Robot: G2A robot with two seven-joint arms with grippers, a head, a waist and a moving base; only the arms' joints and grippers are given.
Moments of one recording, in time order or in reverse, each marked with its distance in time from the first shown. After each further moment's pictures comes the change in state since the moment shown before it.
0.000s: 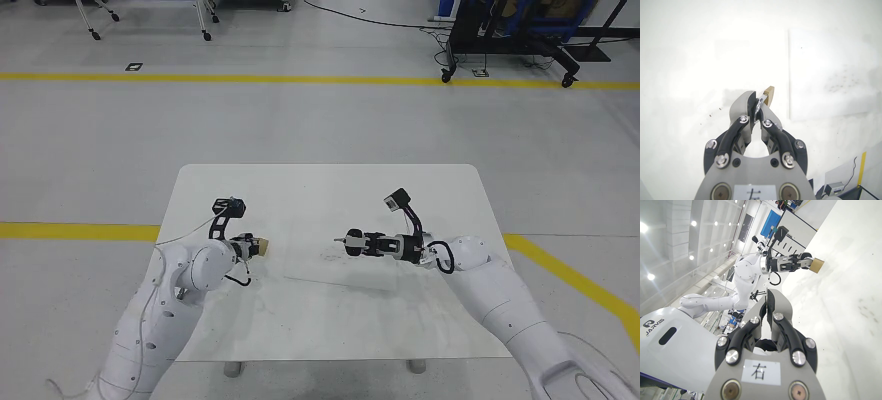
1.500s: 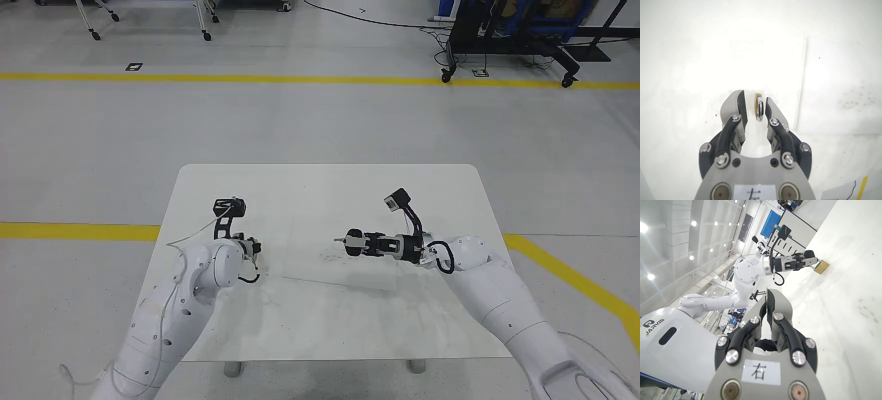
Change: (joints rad) left arm -0.067 -0.007 0.127 0.050 0.122 0.212 -0.017; right arm 0.000 0.000 0.000 0.000 0.000 0.000 0.000
